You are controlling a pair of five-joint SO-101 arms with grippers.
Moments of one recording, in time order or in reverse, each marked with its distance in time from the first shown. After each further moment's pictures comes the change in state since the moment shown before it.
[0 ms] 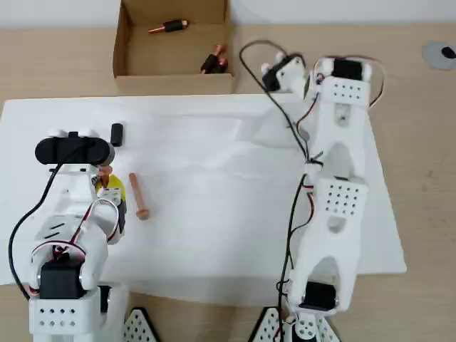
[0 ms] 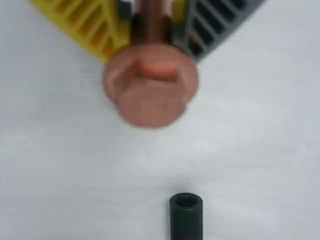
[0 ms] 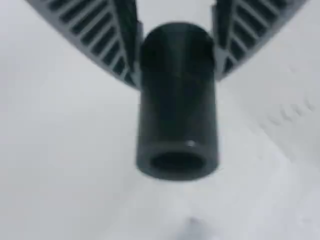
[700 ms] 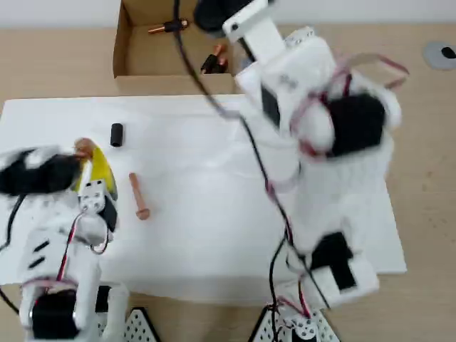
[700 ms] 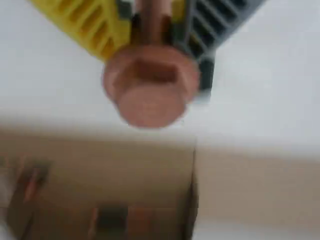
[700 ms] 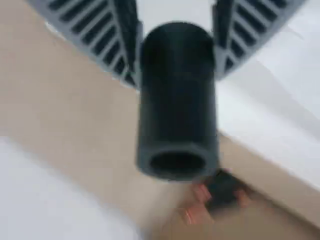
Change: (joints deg) left arm 0.0 -16.4 -1.5 -12.2 7.6; right arm -27.3 -52.6 1.6 0.1 -25.1
